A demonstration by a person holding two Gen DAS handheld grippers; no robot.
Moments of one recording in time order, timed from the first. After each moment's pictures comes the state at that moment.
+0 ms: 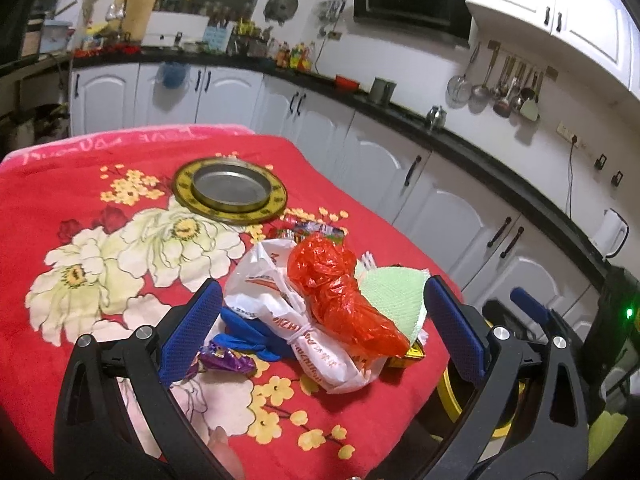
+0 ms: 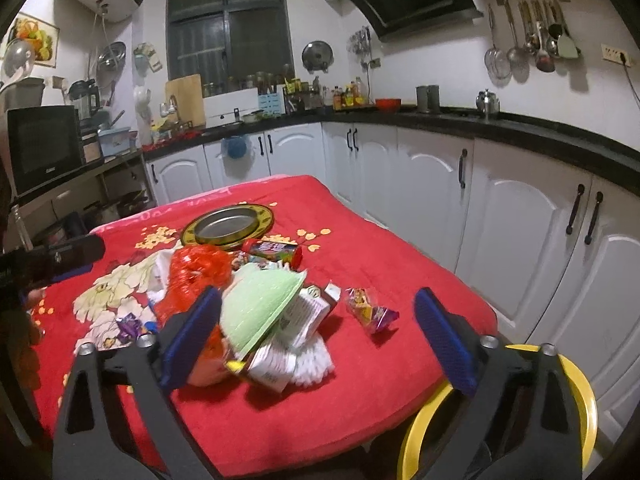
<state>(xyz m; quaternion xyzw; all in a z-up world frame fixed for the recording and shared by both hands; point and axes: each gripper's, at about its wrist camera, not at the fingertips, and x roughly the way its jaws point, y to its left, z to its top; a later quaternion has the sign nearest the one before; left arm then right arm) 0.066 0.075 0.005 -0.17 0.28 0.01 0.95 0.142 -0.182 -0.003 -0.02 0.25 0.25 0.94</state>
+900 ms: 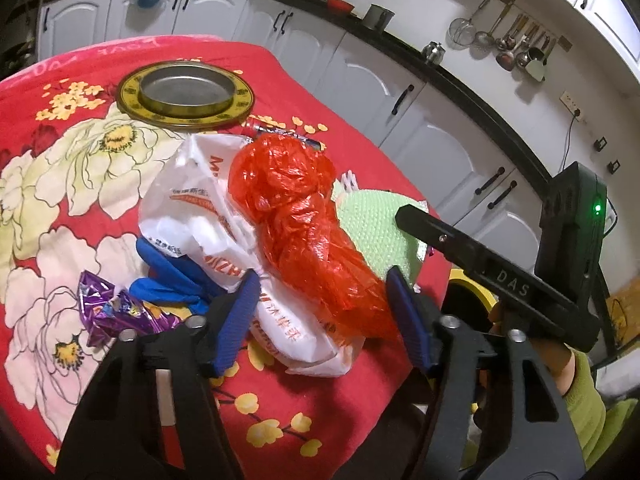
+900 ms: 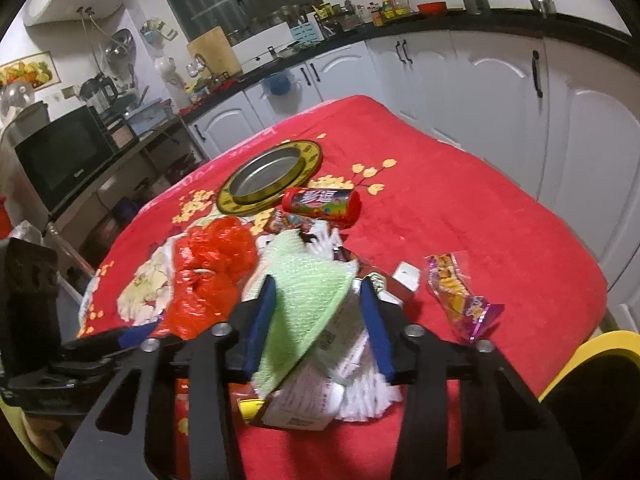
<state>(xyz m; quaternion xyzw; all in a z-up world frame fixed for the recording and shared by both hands) 0.111 0.053 -0.050 -0.21 0.39 -0.05 0.90 0.225 -0.146 -0.040 0.05 0.39 0.36 0.84</state>
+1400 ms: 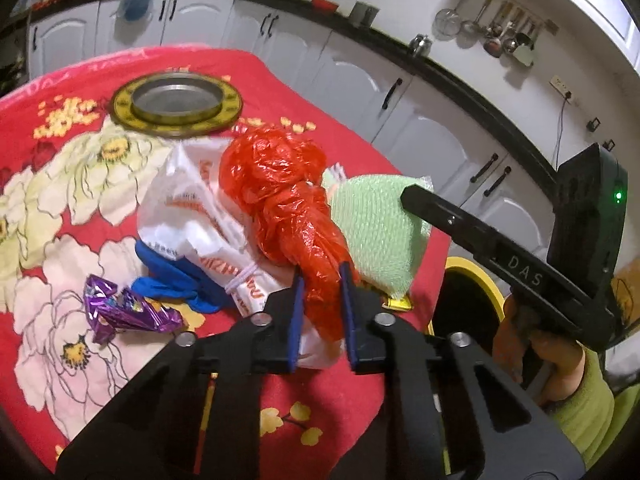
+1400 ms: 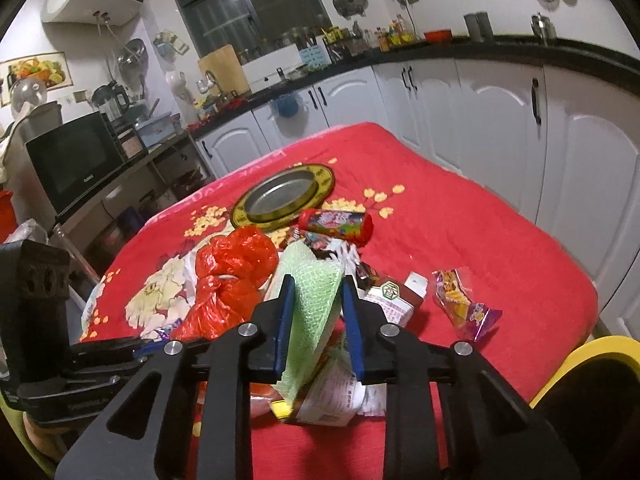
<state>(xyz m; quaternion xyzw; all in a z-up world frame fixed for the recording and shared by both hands) 0.097 0.045 -0.041 -0.18 0.38 -0.07 0.90 0.200 -0.146 -0.020 0.05 0.34 0.36 0.87</state>
